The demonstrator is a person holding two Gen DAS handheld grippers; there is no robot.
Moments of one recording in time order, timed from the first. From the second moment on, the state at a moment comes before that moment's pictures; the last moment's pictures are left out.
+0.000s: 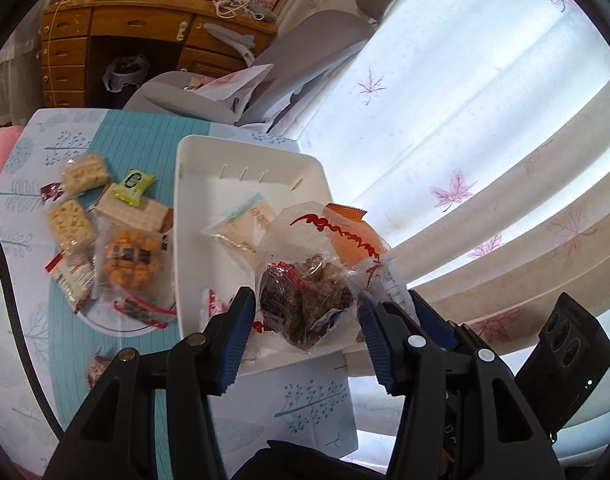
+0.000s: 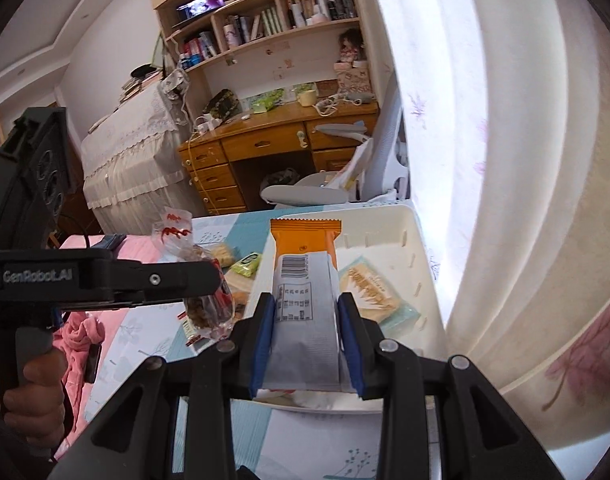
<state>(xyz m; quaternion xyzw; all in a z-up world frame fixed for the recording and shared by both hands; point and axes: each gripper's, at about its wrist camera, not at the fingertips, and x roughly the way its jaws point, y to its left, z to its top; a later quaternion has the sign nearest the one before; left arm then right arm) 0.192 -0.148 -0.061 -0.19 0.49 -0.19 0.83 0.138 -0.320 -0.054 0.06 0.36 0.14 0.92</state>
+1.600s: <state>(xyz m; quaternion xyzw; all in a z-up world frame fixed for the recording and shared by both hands) 0.135 0.010 -0.086 -0.05 0.56 -0.17 0.81 0.081 -0.227 -0.139 0.32 0.48 -0.04 0.82</state>
